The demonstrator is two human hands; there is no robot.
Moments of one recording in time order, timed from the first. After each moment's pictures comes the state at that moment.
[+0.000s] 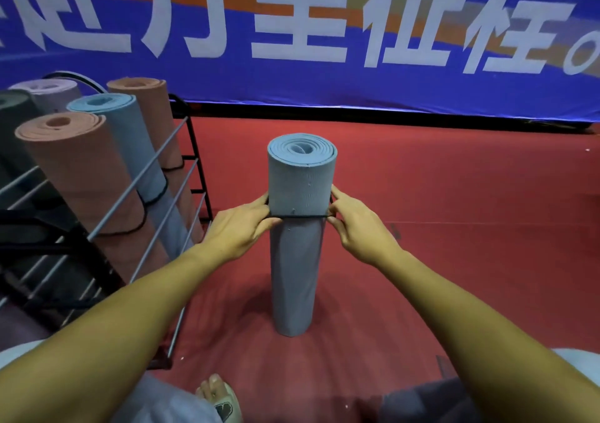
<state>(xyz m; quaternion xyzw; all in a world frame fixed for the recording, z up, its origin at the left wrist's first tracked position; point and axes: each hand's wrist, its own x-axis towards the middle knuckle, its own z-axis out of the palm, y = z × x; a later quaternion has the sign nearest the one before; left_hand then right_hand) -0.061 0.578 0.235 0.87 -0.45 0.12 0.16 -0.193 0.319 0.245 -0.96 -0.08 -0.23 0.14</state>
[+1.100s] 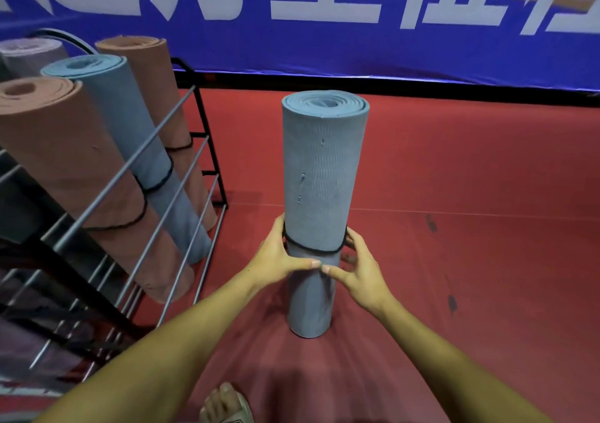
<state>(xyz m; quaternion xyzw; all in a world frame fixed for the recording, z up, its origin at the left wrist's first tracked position) -0.034 0.543 0.106 0.78 -0.24 -0.17 0.55 -0.150 0.342 0.086 -0.83 0.09 -0.12 0.54</state>
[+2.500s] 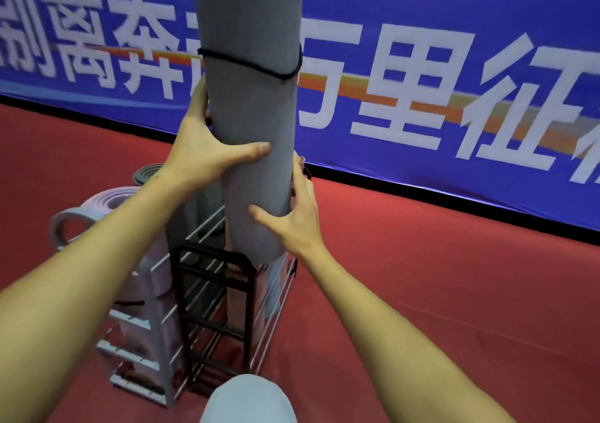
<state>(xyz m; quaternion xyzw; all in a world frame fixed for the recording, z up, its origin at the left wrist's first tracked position) -0.069 0.860 0.517 0.73 -0.24 0.28 0.58 -0.069 0.675 0.405 -0.79 -0.17 -0.28 0.52</state>
